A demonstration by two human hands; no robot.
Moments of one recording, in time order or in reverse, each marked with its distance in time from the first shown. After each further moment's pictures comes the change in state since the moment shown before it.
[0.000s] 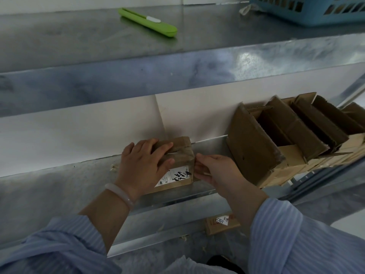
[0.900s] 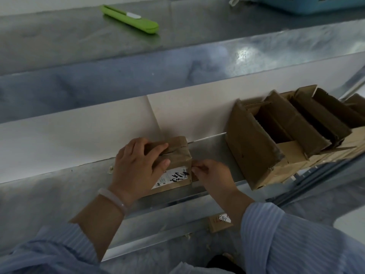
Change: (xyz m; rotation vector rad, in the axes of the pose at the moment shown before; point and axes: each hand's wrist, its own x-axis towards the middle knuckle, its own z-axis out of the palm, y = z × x) left_hand 0.002 0.001 -0.001 -0.006 0.031 -0.018; right_hand 0.034 0.039 -0.025 -0.935 0.068 -0.437
